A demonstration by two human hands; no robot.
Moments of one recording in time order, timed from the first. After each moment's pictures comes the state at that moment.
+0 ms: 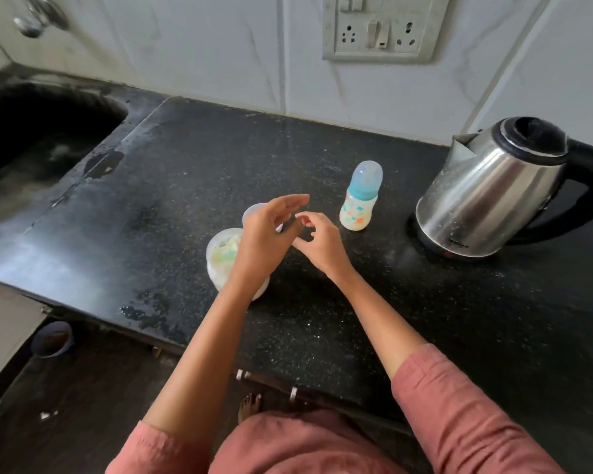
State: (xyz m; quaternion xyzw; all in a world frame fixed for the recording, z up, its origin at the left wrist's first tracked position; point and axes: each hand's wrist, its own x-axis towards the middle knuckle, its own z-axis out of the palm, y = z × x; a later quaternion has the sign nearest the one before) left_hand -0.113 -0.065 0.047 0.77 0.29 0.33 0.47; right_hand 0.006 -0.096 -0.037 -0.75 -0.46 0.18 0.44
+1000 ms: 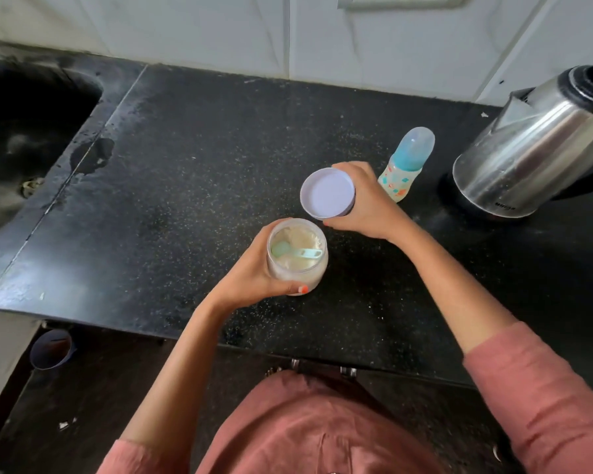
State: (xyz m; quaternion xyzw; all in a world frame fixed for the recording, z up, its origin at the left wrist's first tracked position) left_hand -0.212 0.013 -0.024 0.78 0.15 0.11 0.60; right_hand -0.011 -0.081 0.028 -0.81 -0.47 0.21 0.29
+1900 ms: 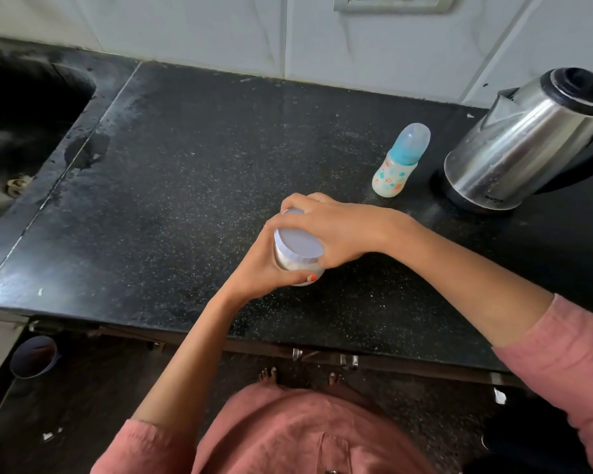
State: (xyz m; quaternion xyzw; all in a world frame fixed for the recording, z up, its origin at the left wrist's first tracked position) left_hand -0.211 0.010 -0.037 0.75 0.16 0.13 0.63; right_hand -0.088 -0.074 0.085 -0.70 -0.66 0.26 -0.06
